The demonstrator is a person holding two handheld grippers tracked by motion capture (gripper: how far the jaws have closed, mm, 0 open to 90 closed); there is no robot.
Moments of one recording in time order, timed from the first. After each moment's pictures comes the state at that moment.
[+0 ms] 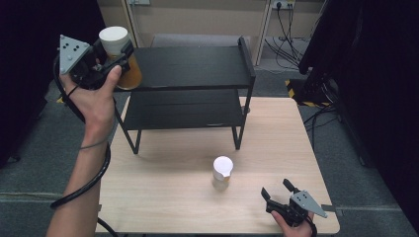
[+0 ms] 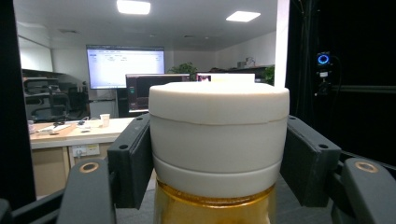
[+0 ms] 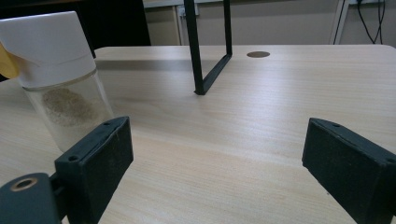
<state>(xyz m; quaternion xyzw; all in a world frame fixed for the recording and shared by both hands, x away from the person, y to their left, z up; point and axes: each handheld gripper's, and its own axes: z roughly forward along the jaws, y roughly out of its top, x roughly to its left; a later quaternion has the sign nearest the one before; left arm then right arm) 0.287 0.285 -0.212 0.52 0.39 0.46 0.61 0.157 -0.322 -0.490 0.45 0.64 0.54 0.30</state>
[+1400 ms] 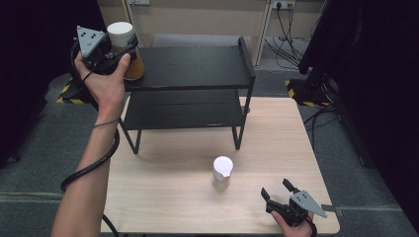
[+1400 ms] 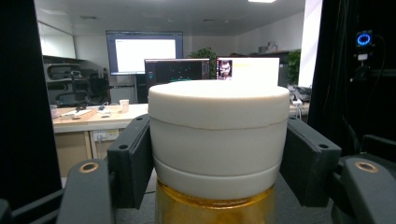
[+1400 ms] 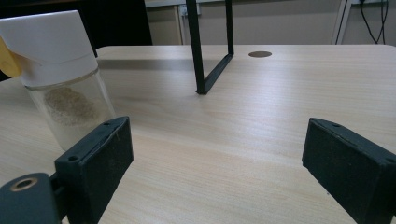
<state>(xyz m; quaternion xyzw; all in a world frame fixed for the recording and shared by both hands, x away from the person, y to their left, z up) 0.335 0.275 -0.216 0.52 0.42 0.47 0.58 0.158 -0.323 -0.490 0.45 0.64 0.54 0.30</state>
